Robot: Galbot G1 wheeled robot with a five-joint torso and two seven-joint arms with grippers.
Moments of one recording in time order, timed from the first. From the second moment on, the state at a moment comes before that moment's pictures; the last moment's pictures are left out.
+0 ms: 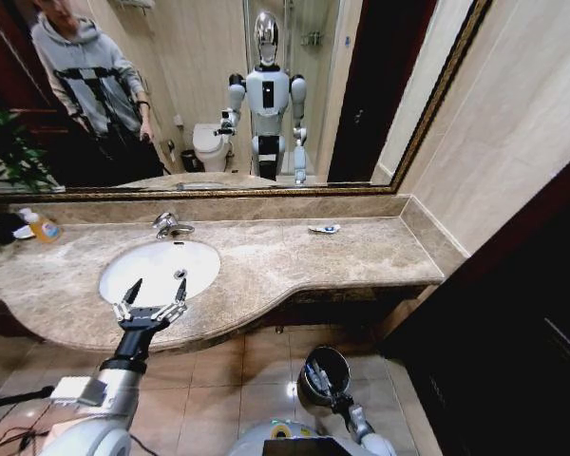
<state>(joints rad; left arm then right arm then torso) 1.84 -1.36 -0.82 -2.47 -0.37 0.04 0.05 -1.25 1.44 0.46 0.77 -0.13 0.33 -0.13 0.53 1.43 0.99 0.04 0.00</state>
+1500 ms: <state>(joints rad) 1.84 -1.36 -0.82 -2.47 -0.37 0.04 0.05 -1.09 1.47 0.47 0.48 -0.11 0.35 -0.07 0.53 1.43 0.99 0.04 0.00</state>
